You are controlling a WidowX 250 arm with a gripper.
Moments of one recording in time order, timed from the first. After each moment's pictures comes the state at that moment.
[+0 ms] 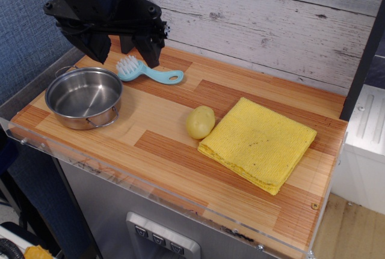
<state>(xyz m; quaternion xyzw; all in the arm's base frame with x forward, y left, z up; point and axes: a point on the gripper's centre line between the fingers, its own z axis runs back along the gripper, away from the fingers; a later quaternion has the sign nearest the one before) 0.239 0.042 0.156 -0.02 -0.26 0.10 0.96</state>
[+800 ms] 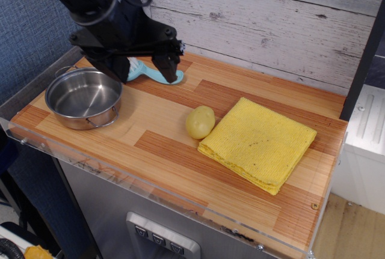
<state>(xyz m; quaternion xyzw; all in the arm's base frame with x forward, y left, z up) 0.260 0.038 0.122 -0.06 -0.27 0.13 0.95</state>
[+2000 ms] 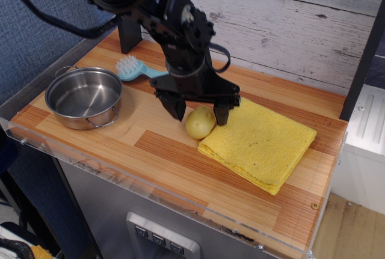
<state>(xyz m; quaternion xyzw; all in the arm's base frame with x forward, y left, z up) 0.311 -0.001 0.029 -0.02 -0.19 0.10 0.98</state>
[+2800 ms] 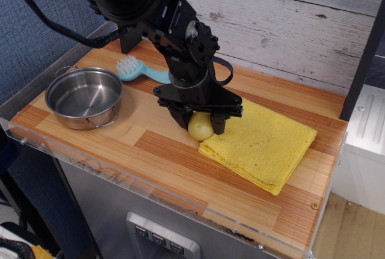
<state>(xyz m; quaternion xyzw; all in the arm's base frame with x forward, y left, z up) 0.305 -0.004 0.020 -0.02 -0.18 0.09 0.98</state>
